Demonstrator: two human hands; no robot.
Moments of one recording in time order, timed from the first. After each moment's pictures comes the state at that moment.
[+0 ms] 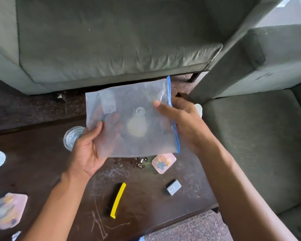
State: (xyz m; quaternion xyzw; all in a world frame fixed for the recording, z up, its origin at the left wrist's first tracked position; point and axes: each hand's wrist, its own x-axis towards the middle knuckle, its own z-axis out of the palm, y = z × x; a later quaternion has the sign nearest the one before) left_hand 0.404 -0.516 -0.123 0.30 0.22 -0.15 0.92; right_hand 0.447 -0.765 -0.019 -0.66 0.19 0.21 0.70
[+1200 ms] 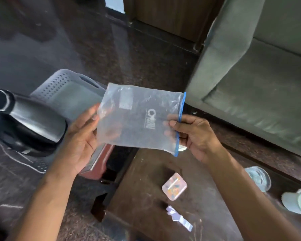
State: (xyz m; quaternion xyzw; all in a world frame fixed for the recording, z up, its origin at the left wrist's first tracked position) left_hand 0.158 0.008 -0.050 0.46 0.33 0.23 0.79; right_hand 0.371 -0.218 -0.031 -0.61 0.00 0.46 0.64
